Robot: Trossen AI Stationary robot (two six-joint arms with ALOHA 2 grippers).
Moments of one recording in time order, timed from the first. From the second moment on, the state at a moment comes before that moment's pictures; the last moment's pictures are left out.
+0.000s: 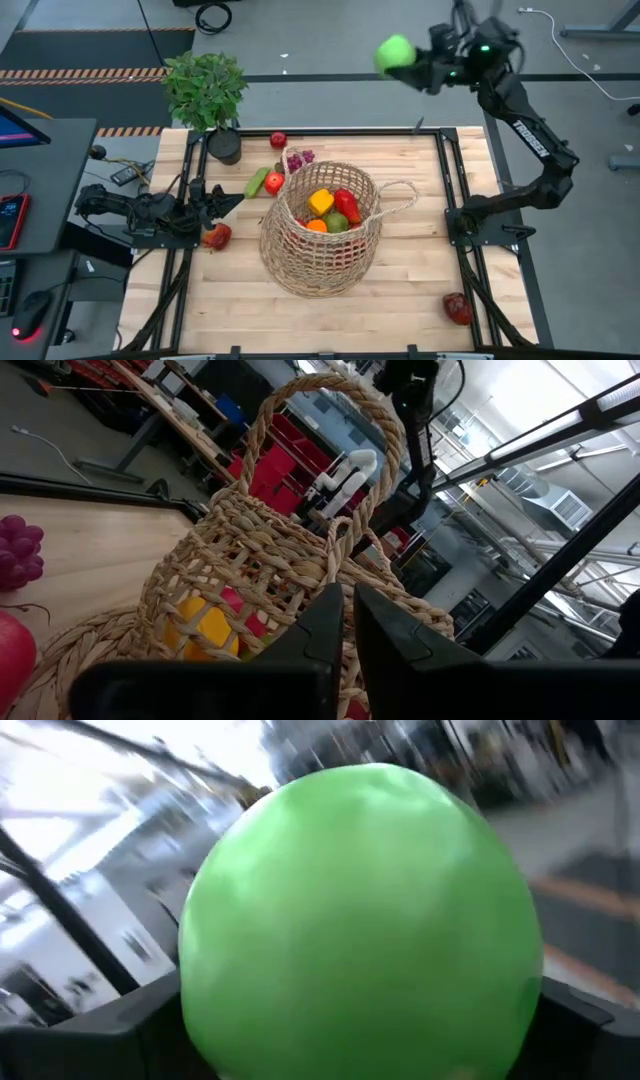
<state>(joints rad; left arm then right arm) -0.24 0.06 0.01 0.28 -0.53 -0.69 -0.81 1.27 1.65 -0.21 -0.79 0.64</state>
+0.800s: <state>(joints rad) -0.24 0.06 0.01 0.28 -0.53 -0.69 -0.74 1.26 1.65 0.46 -0.72 0.89</state>
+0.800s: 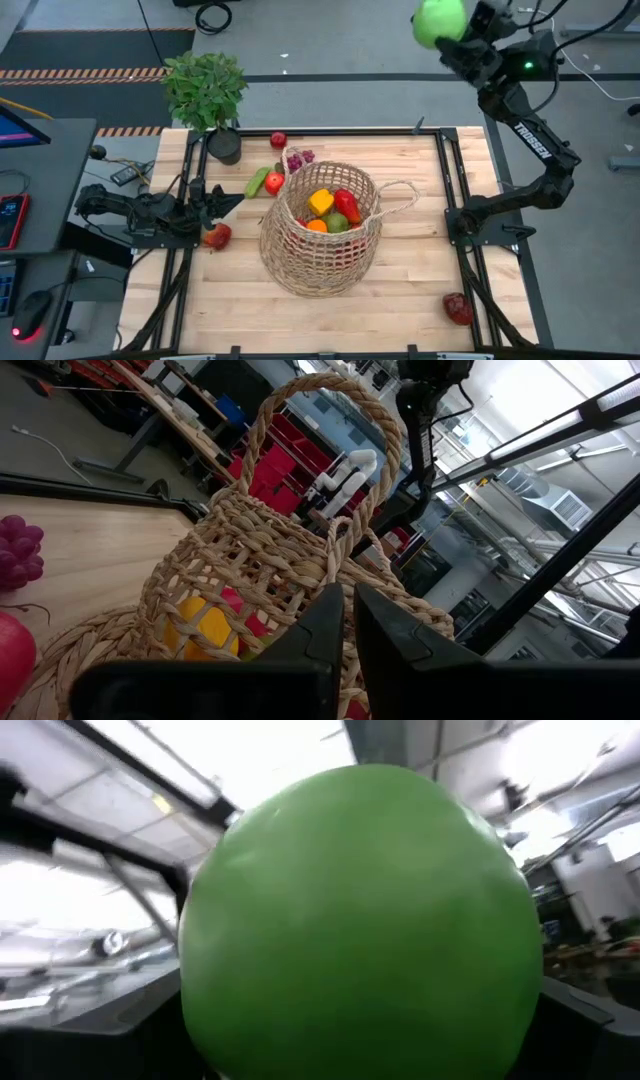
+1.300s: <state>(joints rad) -0.24 0.06 0.01 0.28 -0.53 -0.69 -0.52 1.28 1.65 -0.05 -0.58 0.38</state>
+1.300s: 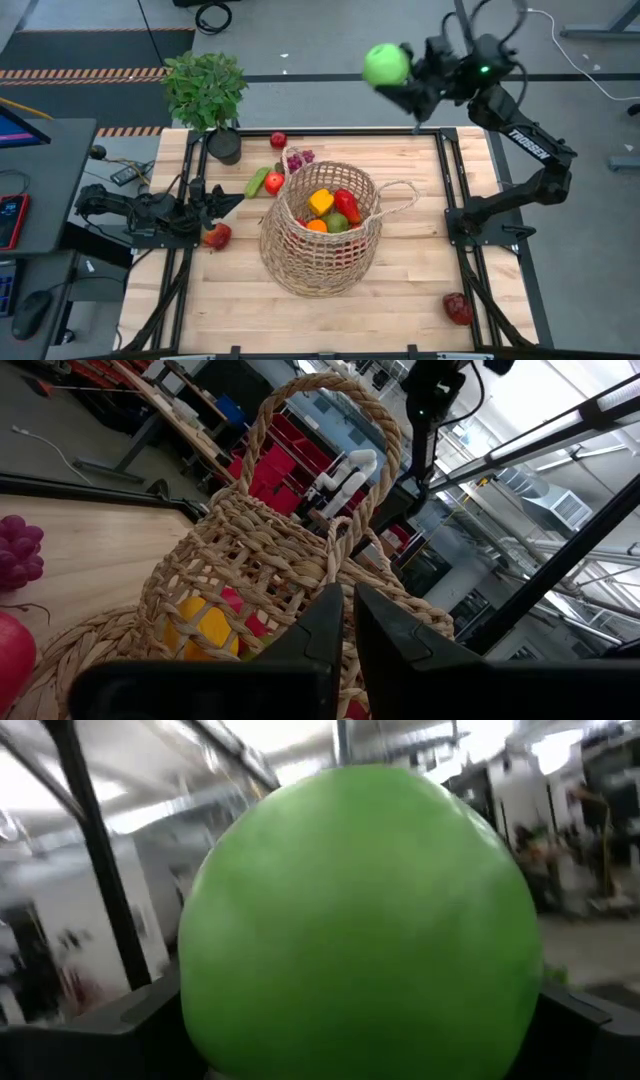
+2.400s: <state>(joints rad) -0.24 0.06 0.01 0.28 -0.53 -0.69 0.03 1.44 1.65 -0.78 0.25 -0.30</state>
